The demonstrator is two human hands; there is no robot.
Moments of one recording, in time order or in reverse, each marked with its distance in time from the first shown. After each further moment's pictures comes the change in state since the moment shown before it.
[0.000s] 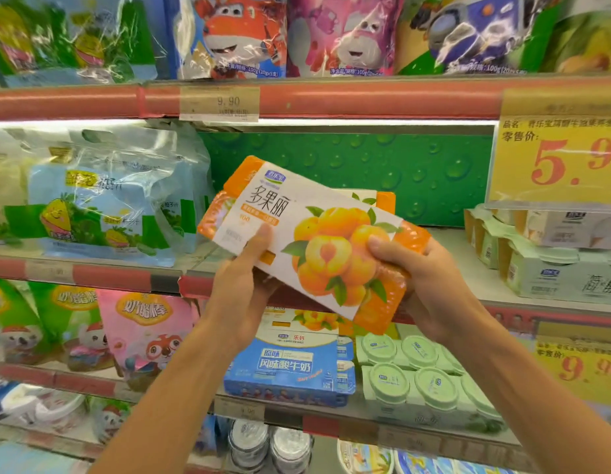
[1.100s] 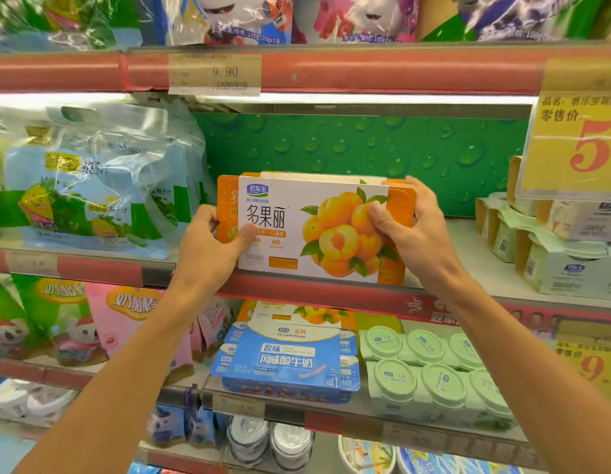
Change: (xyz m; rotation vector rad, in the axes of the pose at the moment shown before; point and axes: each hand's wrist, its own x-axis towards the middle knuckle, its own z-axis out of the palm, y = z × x) left_hand 0.063 0.011 -0.058 0.865 0.162 0.339; right_hand 0.070 0.016 -0.012 -0.643 0.159 -0.417
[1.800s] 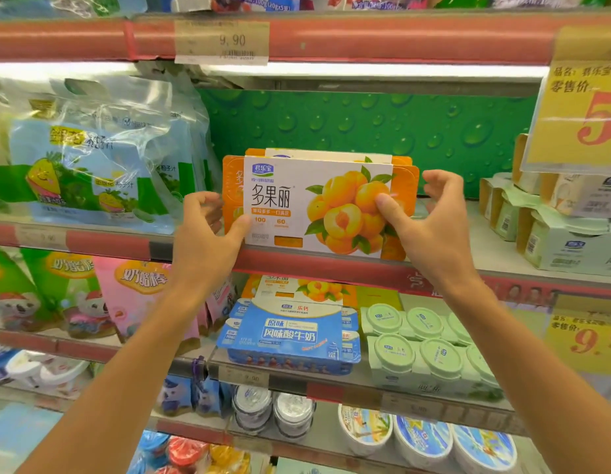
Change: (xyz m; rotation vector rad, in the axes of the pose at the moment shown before) left_hand -0.032 0.002 -0.010 0.062 0.056 0.019; right_hand -0.031 -0.001 -0.002 -0.152 0.198 0.040
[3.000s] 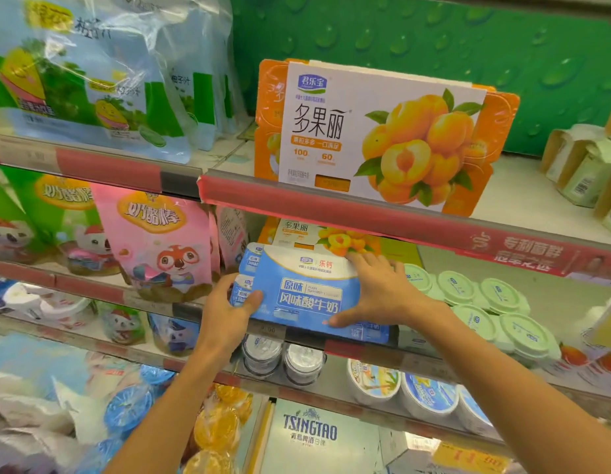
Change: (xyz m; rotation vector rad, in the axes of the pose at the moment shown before) left_hand -0.099 -0.184 0.019 -0.149 -0.130 -0.466; right_hand -0.087 0.101 0.098 -0.784 -0.986 -0.092
